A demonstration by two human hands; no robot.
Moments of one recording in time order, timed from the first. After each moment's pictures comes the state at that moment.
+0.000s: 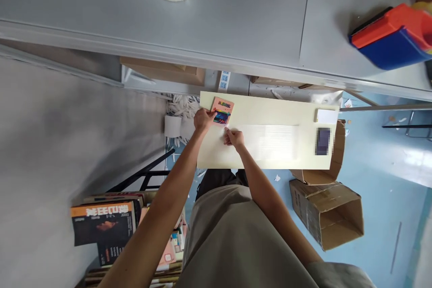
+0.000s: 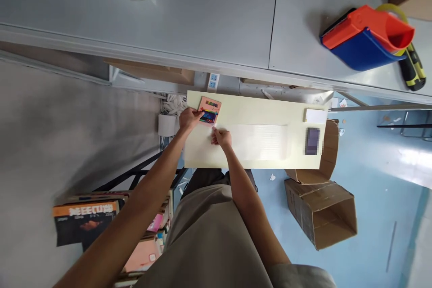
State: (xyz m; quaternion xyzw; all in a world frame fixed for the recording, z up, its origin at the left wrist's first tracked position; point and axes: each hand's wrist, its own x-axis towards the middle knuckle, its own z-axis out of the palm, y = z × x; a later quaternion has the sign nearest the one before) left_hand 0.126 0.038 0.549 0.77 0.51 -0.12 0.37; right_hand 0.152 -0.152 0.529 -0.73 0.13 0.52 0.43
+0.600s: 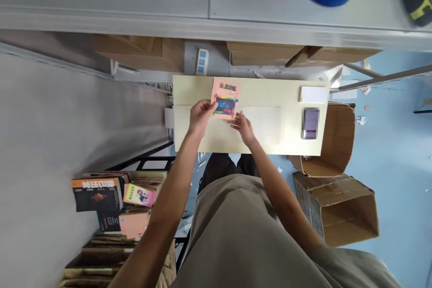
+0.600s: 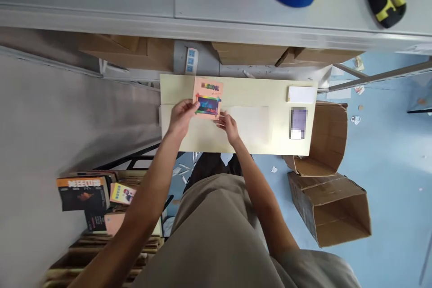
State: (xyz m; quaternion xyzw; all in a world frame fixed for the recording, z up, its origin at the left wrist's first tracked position) left_hand 0.156 -0.126 0.626 0.62 0.42 0.14 0.65; right_hand 0.226 -0.310 0.574 -0.60 0.06 0.46 0.65
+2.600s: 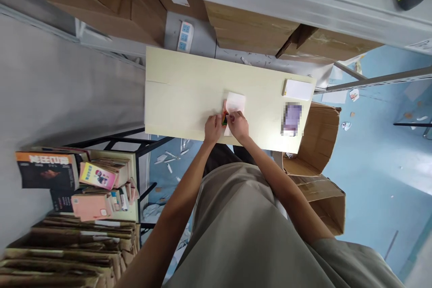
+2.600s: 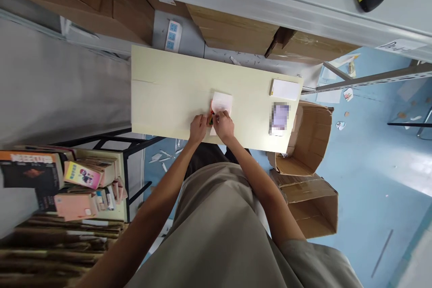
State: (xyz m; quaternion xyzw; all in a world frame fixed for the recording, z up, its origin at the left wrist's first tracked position) left_hand 0.154 -0.306 0.552 0.74 0.49 0.00 0.47; right_hand 0.264 -0.399 0.566 -0.86 -0.24 0.35 0.27
